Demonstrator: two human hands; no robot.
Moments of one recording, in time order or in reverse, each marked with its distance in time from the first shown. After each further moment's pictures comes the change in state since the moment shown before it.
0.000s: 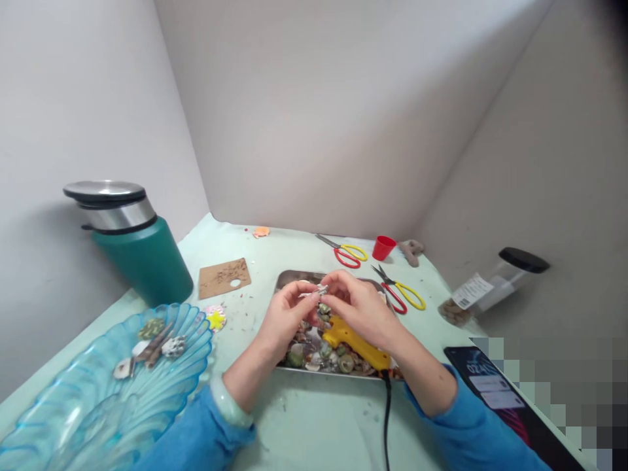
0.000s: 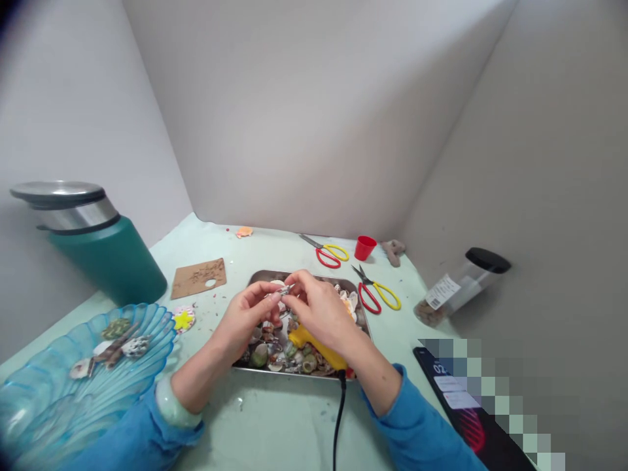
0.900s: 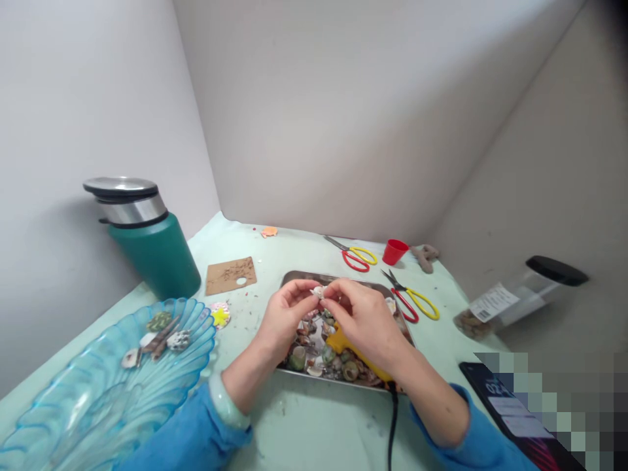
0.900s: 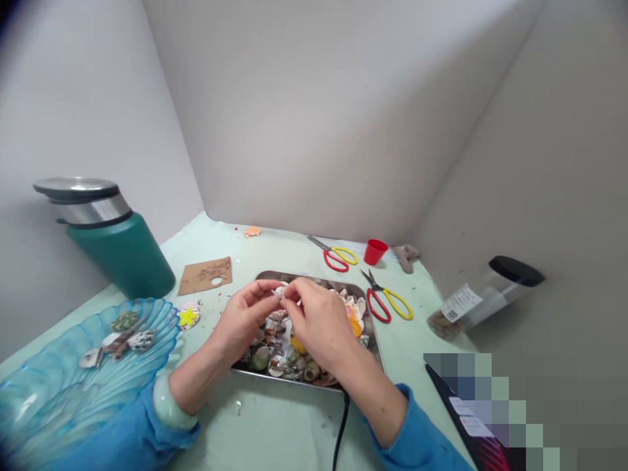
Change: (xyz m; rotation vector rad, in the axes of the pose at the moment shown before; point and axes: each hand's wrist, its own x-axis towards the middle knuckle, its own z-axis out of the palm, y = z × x) left_hand 0.001 -0.003 0.000 -0.087 0.097 0.032; right_hand -0.004 0.002 0.010 -0.163 0.129 -0.105
